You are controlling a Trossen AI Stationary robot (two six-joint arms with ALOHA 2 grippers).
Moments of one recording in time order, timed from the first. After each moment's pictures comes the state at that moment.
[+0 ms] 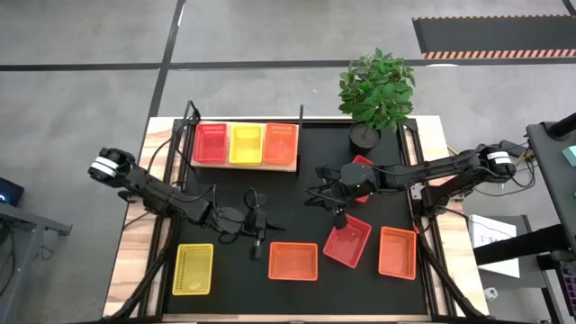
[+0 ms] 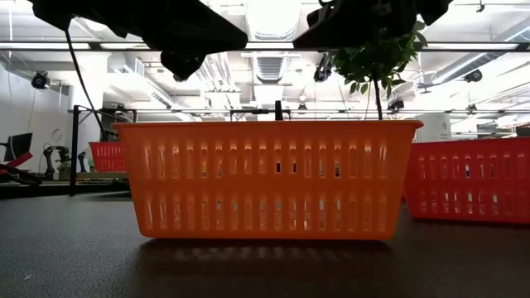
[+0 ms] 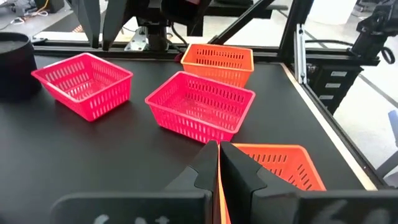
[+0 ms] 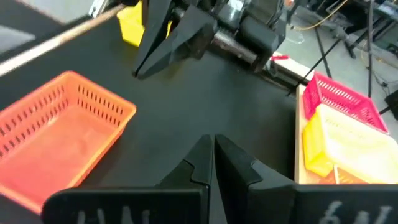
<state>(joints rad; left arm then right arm) -0.37 1.44 0.71 0.44 -0.30 -0.18 0.05 1.37 0.88 0.06 -0.14 -0.43</state>
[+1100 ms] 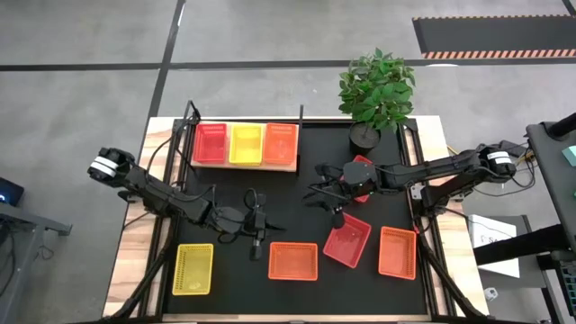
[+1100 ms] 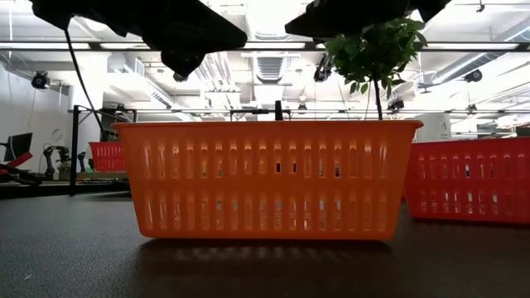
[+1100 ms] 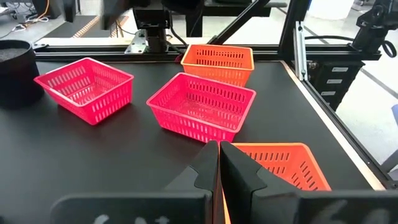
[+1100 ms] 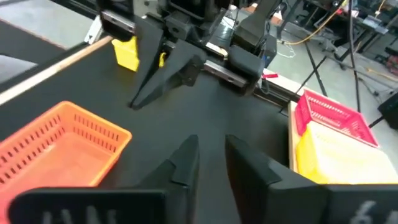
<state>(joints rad) -0.37 1.43 0.71 0.43 -0.30 -0.14 0.06 1.37 0.89 0.13 -0.14 -0.39</state>
